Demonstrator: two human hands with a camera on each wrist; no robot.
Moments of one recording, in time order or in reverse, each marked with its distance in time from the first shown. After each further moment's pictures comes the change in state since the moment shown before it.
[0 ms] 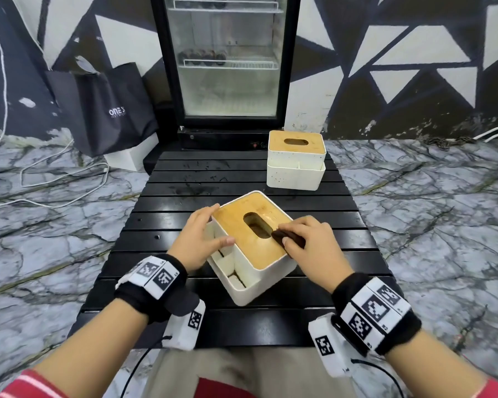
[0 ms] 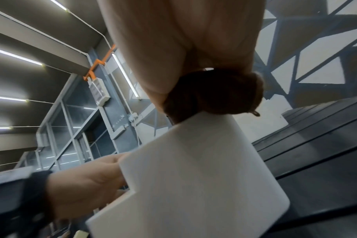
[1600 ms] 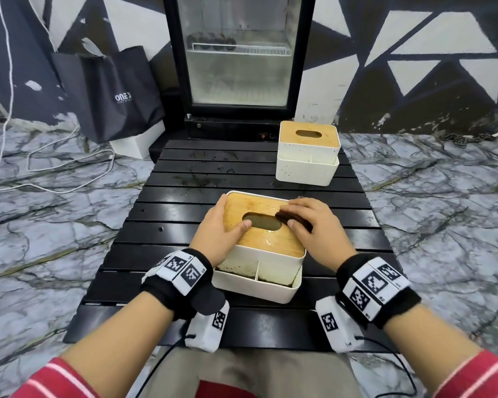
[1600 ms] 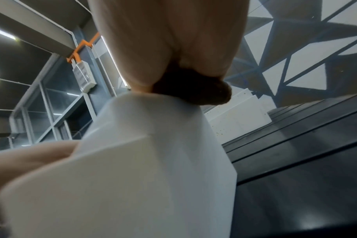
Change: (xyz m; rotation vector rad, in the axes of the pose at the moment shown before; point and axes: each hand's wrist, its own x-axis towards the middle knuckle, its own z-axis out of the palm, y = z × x) left_hand 0.005 0.022 0.024 -0.005 0.060 -0.093; right_hand 0.038 0.023 0.009 0.006 0.025 -0.183
